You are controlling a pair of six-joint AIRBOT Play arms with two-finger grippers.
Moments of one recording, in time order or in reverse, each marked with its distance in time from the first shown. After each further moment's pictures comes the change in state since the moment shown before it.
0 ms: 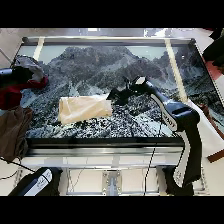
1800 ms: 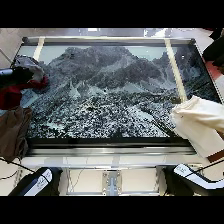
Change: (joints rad) left arm 0.000 0.000 0.000 0.000 -0.008 0.000; right arm -1.283 0.939 -0.304 -0.779 0.617 -0.074
